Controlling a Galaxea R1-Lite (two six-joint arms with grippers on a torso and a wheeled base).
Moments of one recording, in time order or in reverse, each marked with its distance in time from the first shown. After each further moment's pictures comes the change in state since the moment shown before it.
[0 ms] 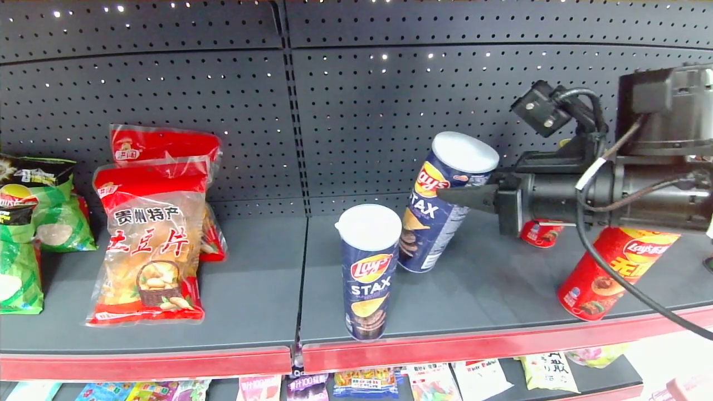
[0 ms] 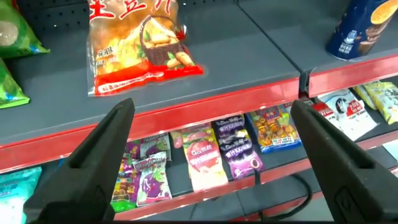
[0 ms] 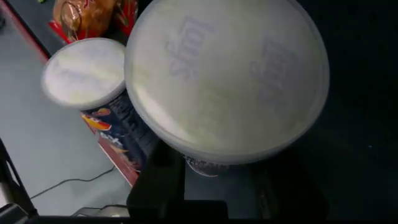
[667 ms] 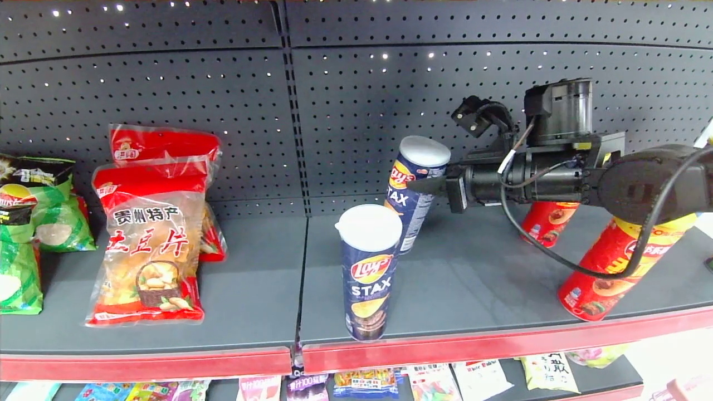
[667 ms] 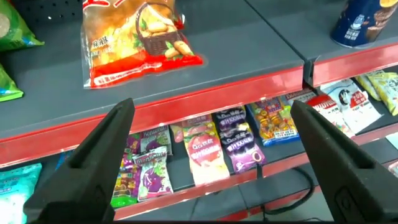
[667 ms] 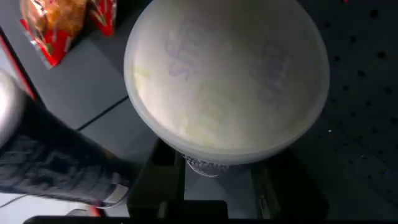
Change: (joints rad) left arm 0.000 -0.008 0.039 -0.005 -0.001 0.015; right arm -0.066 0.271 -0.226 0.005 0.095 -0.067
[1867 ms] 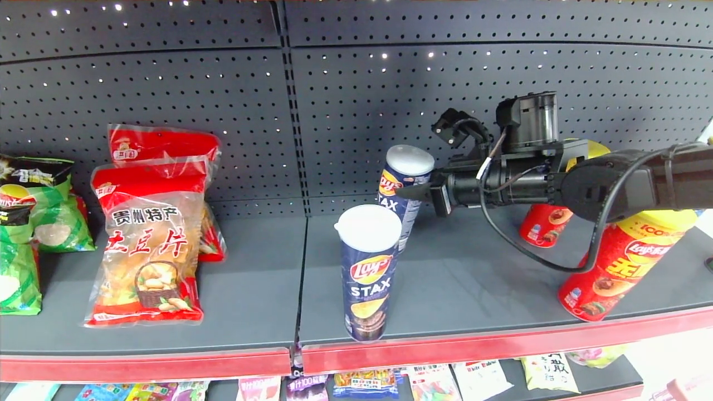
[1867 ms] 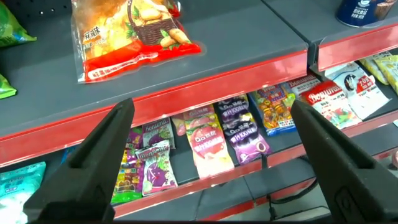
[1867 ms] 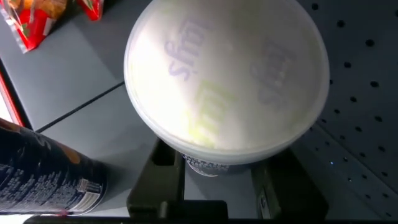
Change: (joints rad) left arm 0.000 0.000 0.031 -0.002 -0.010 0.041; right arm 0.015 0.086 -0.058 -0.002 0.018 -0.054
